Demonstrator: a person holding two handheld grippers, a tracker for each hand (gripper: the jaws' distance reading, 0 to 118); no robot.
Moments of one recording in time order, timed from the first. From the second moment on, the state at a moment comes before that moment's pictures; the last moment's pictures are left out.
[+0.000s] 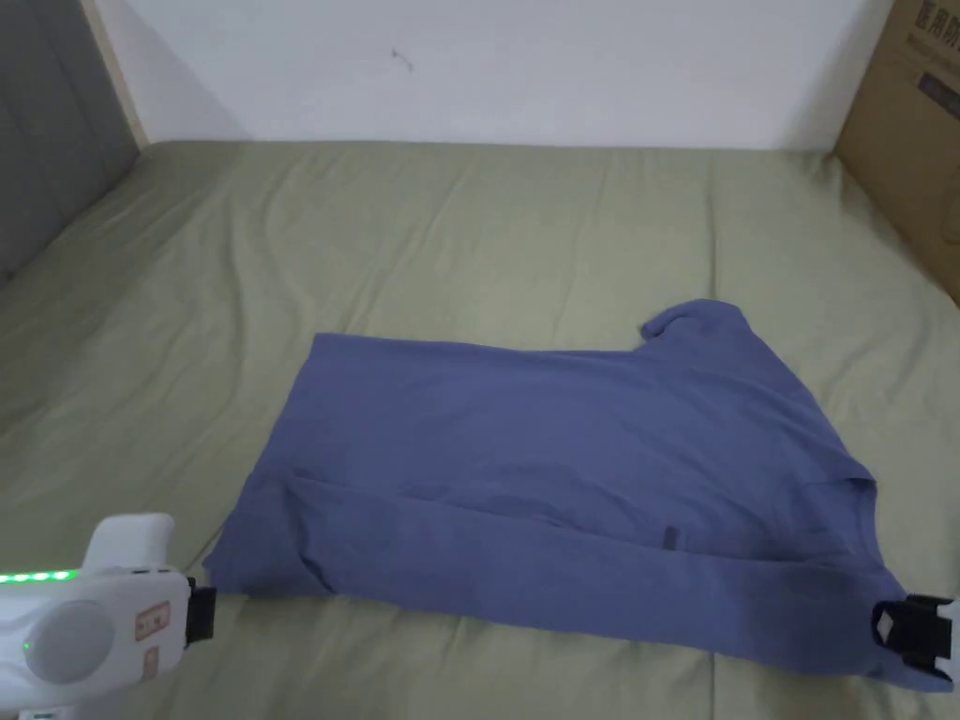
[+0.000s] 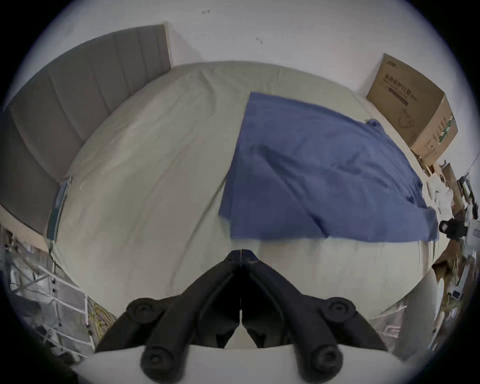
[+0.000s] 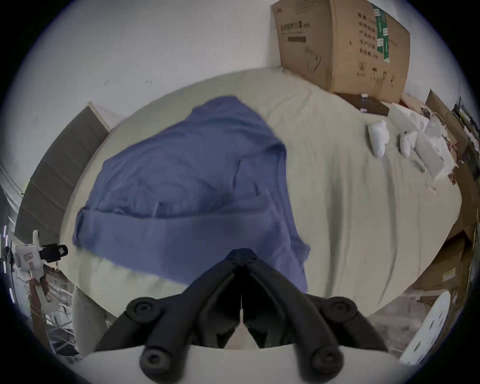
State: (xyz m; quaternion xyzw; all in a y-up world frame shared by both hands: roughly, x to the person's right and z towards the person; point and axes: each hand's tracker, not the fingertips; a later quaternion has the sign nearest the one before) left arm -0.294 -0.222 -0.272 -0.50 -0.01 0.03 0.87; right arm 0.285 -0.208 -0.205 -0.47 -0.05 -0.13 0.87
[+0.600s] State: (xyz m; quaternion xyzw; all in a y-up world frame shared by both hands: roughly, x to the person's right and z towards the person) left arm -0.291 -0.248 -0.334 -0.47 0.01 -0.04 0.88; right arm 0.291 -0.215 -0.194 -0.47 -0.07 -0.16 0.86
